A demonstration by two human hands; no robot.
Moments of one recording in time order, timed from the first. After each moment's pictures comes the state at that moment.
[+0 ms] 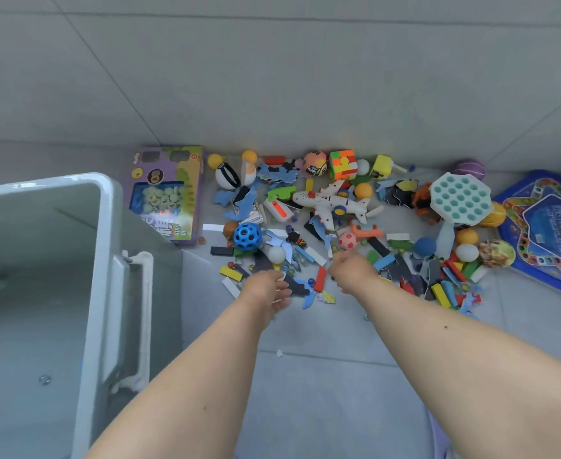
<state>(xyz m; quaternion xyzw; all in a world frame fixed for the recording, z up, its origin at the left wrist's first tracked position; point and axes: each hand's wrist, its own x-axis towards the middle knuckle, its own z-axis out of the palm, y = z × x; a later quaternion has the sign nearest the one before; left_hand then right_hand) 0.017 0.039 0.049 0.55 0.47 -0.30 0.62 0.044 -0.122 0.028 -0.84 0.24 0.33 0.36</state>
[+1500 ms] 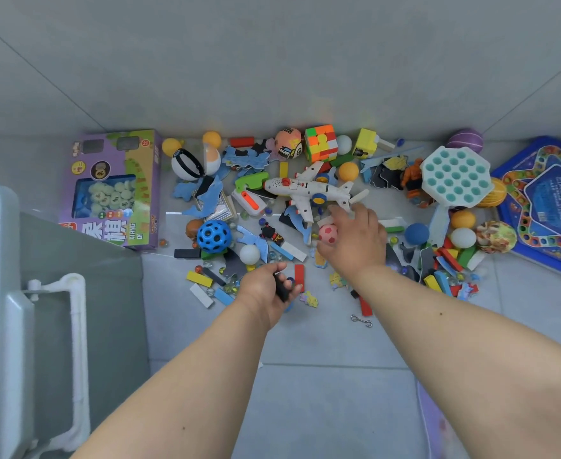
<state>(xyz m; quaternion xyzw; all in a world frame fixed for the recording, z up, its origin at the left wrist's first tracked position) 0.042 -0.009 0.008 0.43 0.53 -0.29 0.68 0.077 -0.164 -0.016 -0.98 0.09 0.13 0.12</state>
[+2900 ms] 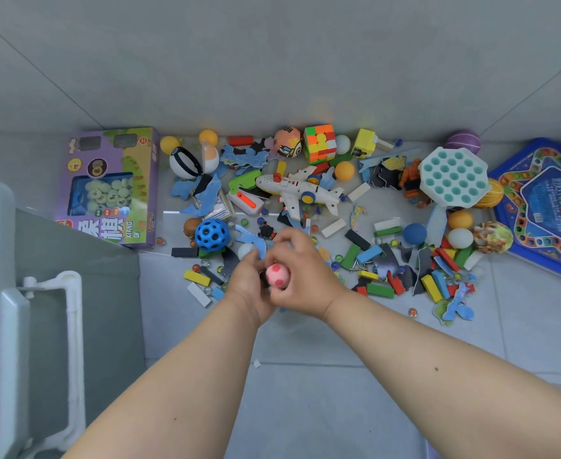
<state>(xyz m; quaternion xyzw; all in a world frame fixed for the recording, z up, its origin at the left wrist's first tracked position) 0.045 0.005 0.016 0.34 0.51 -0.30 0.73 0.037 -0.104 0.012 -0.88 -0.12 0.14 0.44</state>
